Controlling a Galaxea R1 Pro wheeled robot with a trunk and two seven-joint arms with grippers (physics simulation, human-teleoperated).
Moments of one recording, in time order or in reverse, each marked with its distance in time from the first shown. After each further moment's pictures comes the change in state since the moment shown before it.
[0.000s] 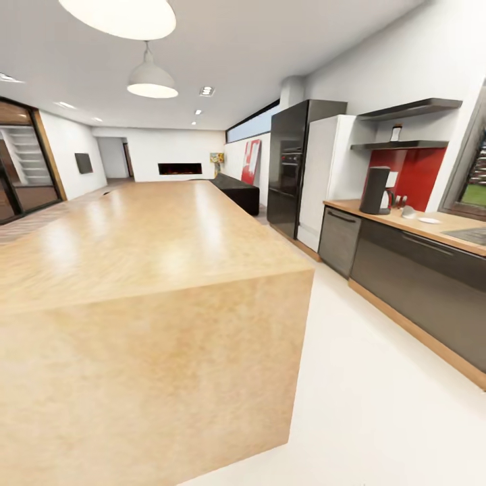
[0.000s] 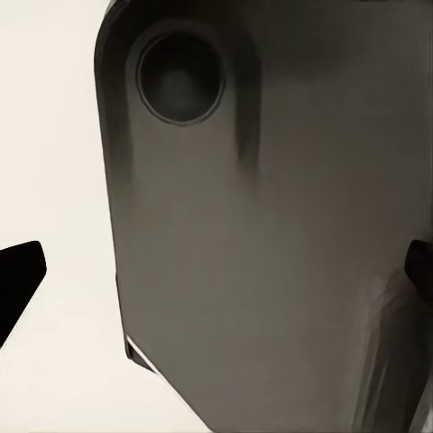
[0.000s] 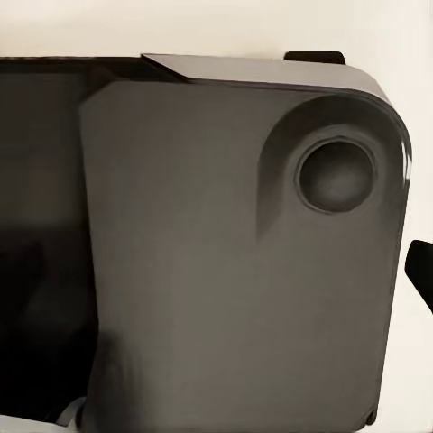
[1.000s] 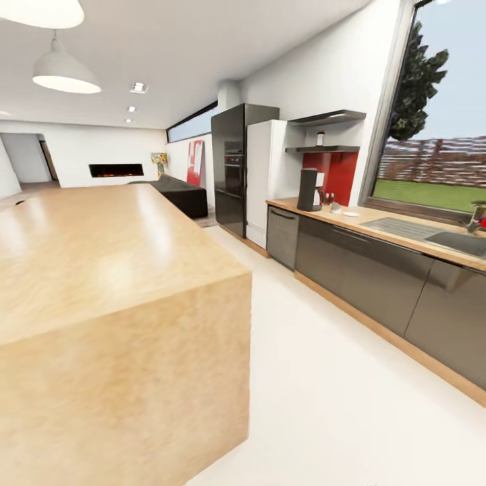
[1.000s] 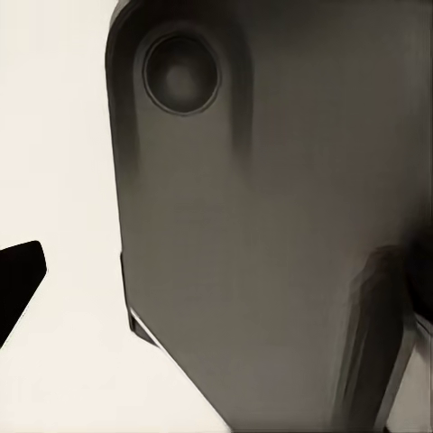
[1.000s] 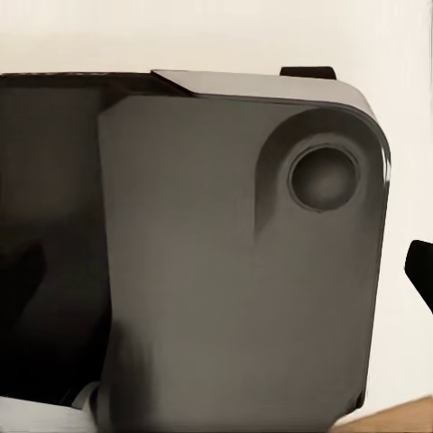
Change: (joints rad) left arm 0.000 0.000 -0.001 -0.001 0.012 0.003 -0.003; right arm 0.000 0.000 0.000 -0.001 0.000 -0.024 0.000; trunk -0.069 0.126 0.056
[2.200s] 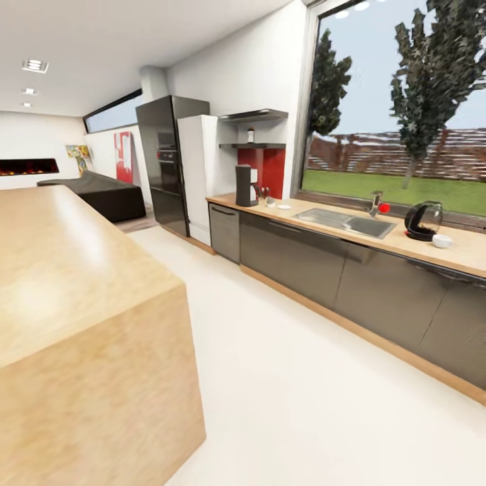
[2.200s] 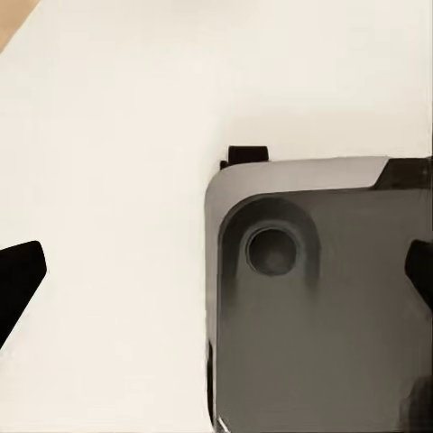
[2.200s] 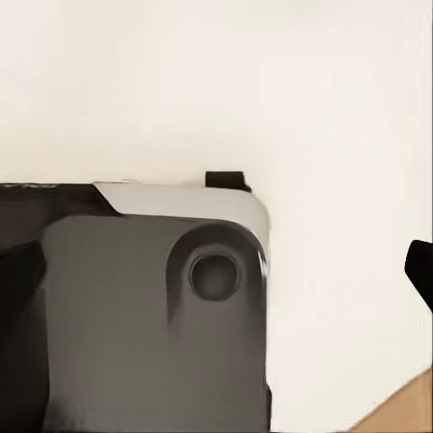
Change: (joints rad) left arm -0.061 0.071 -0.002 -0.169 -0.002 0.002 0.011; right arm -0.001 -0.077 0.001 -0.186 0.004 0.002 -0.006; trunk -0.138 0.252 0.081
